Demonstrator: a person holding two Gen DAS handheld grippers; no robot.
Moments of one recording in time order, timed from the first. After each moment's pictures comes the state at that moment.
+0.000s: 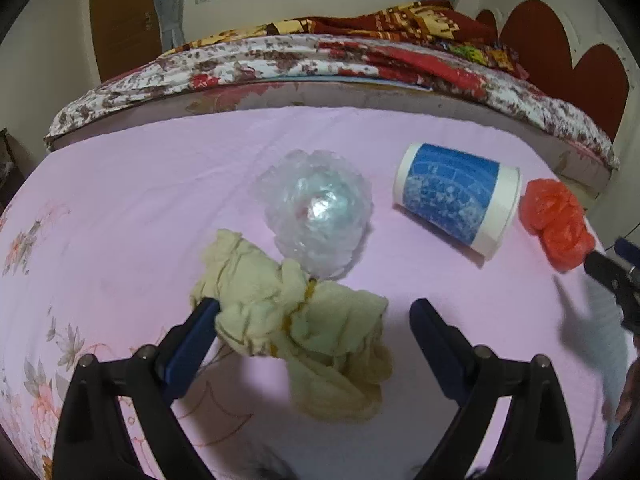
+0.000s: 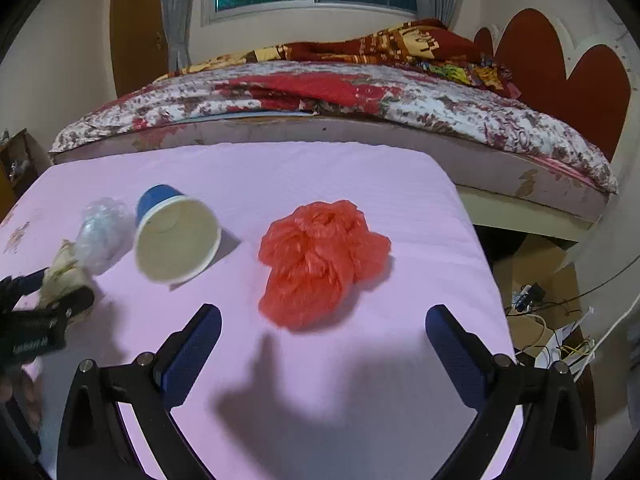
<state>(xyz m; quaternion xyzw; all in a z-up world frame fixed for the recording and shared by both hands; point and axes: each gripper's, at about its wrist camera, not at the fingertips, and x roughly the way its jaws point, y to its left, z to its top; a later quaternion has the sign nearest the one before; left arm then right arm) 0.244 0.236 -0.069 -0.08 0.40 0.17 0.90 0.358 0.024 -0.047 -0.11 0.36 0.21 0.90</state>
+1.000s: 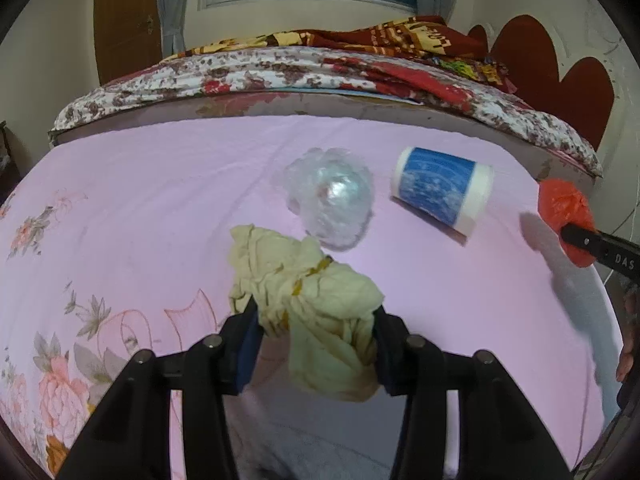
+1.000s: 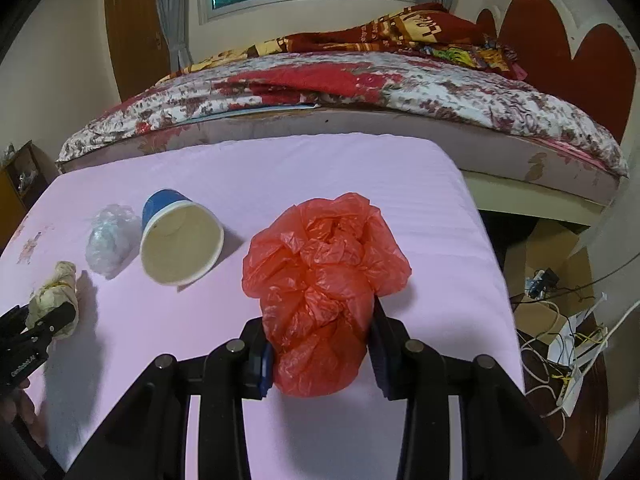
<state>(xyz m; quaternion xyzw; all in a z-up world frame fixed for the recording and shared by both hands) 0.200 0.239 -0.057 -0.09 0.37 0.14 0.91 0.353 0.007 -0.038 -0.08 0.38 0.22 0.89</state>
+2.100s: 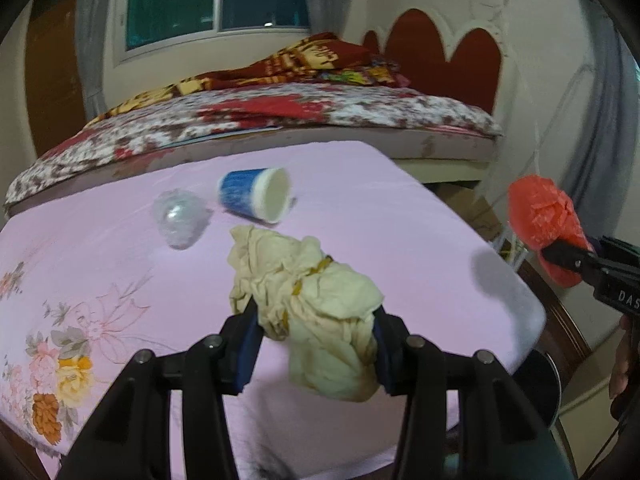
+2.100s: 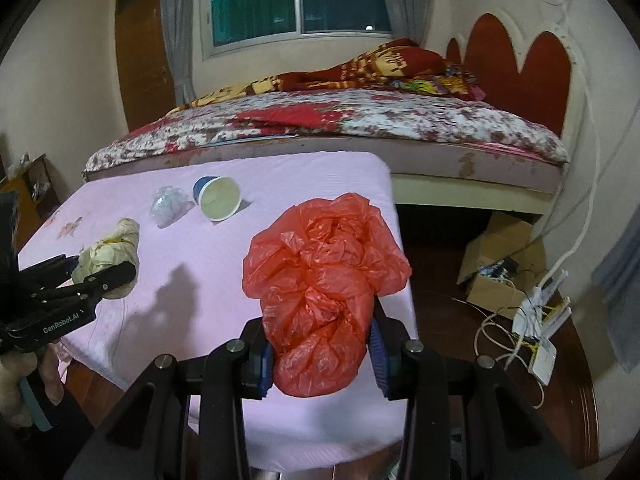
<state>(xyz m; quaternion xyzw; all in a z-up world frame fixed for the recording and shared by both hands) 0.135 0.097 -0.012 -0.02 0.33 0.01 0.94 0.174 -0.134 0.014 -0.06 0.33 0.21 0.92</state>
